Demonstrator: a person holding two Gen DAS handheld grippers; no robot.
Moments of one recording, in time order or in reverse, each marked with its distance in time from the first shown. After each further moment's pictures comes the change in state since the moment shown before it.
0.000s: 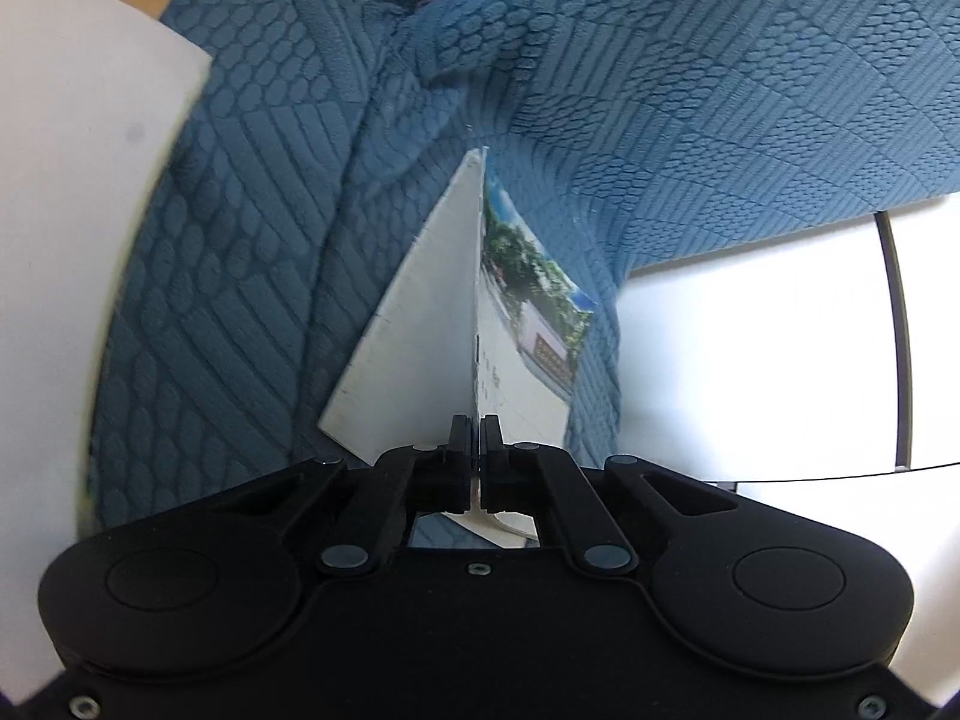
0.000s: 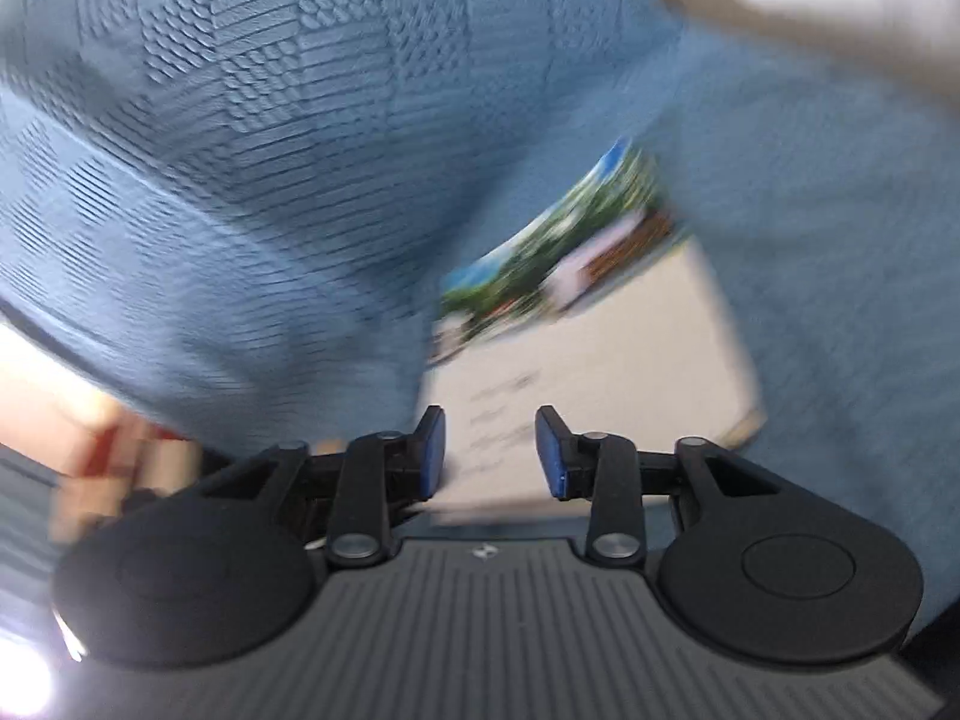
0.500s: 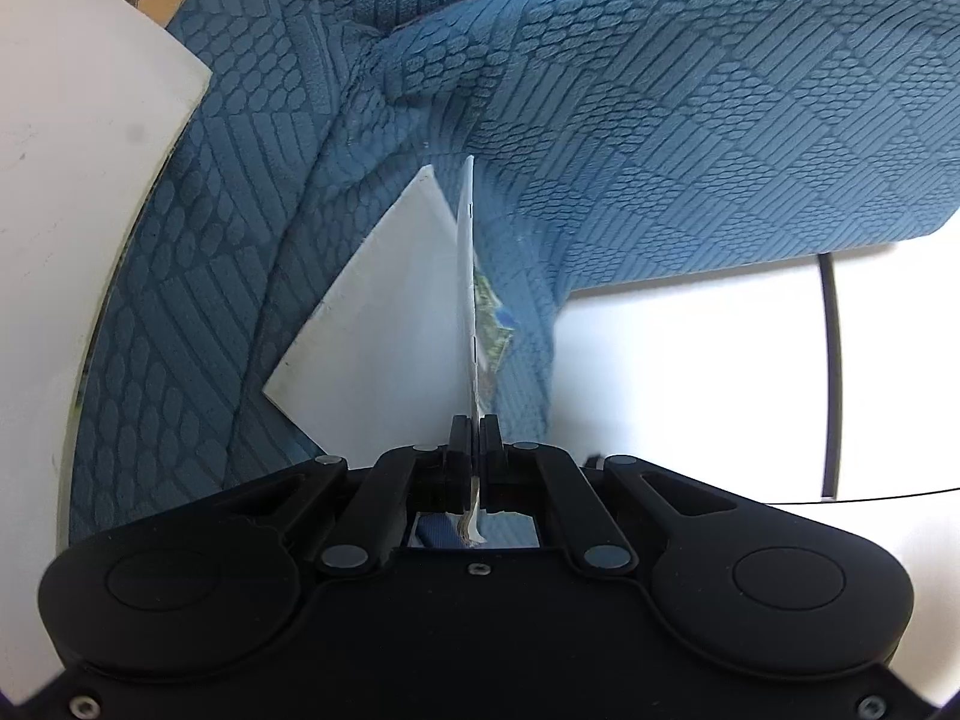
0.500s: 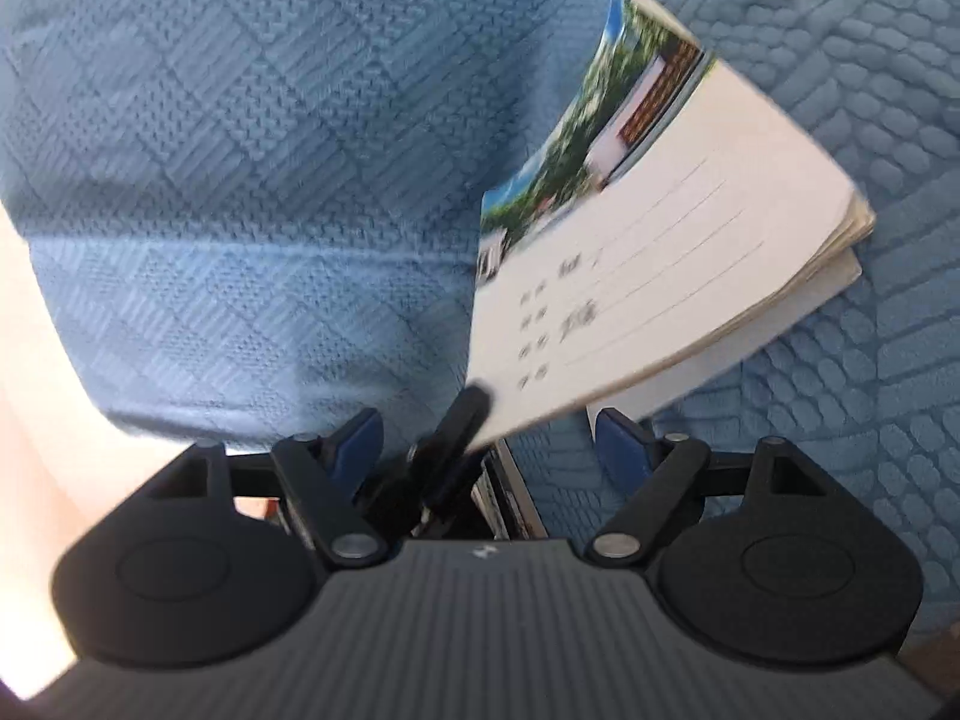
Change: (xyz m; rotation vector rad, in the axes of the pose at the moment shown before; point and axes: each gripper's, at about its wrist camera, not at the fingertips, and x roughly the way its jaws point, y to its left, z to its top) left arm -0.033 -0.008 -0.006 -0.086 -0.032 -0.108; right arm 0.023 -0.022 -0.026 0.354 0.045 0.269
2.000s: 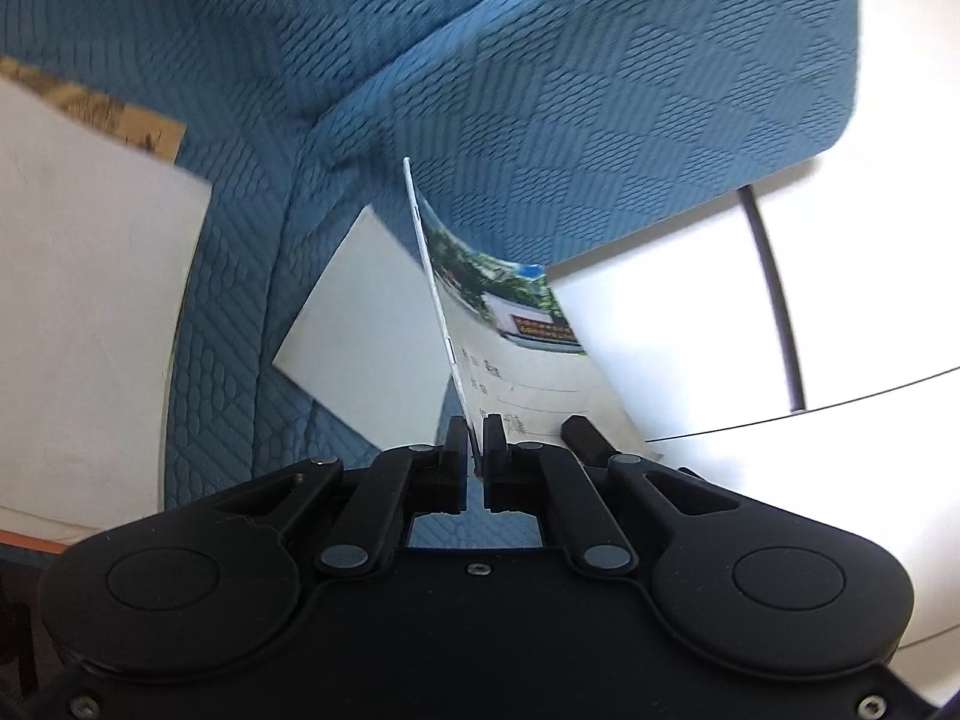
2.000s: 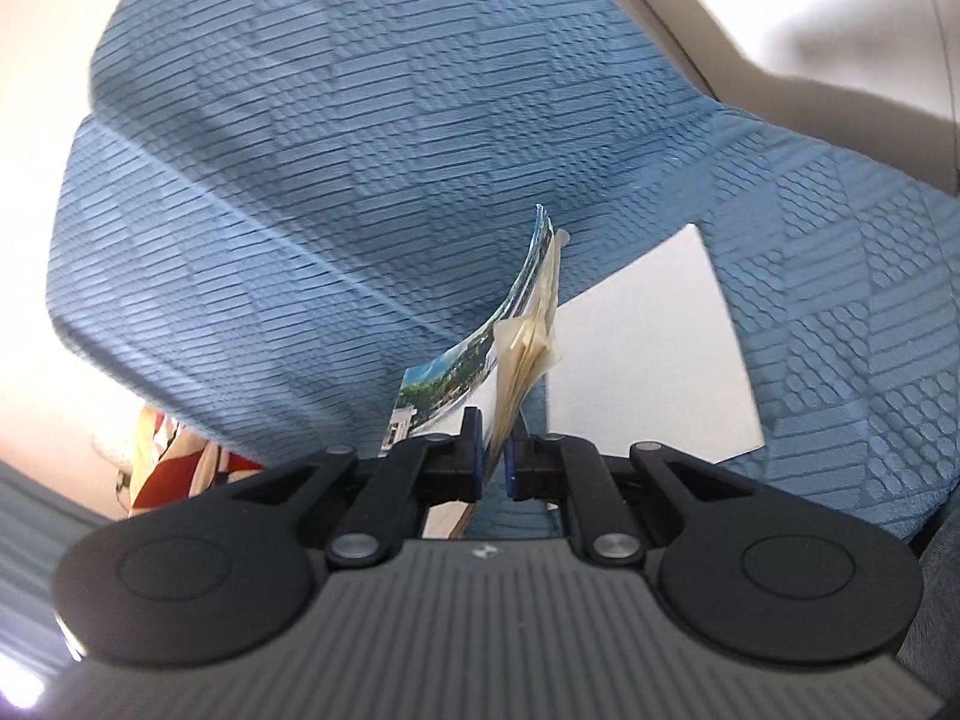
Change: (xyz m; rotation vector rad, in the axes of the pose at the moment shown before) left arm -0.109 -0.072 -0.046 0.214 -0.059 0.060; right arm -0.072 0.111 -0.023 -0.414 -0.164 -0.253
